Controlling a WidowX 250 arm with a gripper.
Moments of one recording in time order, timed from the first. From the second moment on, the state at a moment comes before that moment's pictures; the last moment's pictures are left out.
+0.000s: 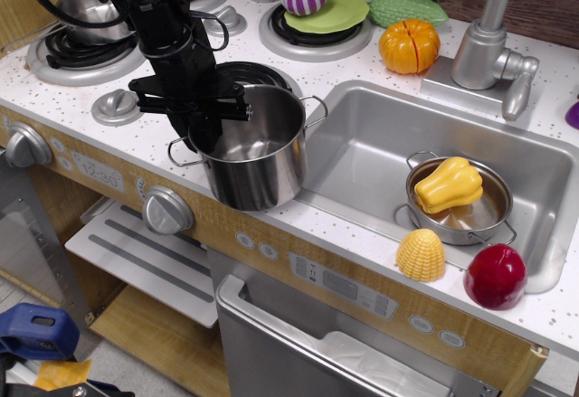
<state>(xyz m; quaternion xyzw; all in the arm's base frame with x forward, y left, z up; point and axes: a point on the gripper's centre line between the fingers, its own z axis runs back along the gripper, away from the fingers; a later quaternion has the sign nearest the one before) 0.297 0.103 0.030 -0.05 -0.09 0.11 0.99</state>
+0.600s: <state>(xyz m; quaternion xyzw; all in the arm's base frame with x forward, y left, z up) 0.322 0.126 0.062 0.03 -0.09 0.04 0.99</state>
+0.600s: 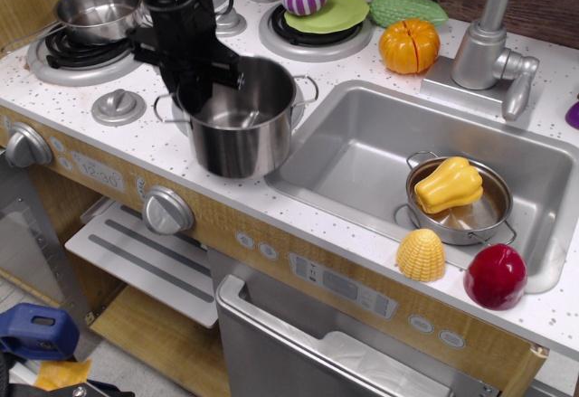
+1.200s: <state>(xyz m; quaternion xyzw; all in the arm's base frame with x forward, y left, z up) 0.353 0.165 0.064 0.02 -0.09 -0.03 1.00</state>
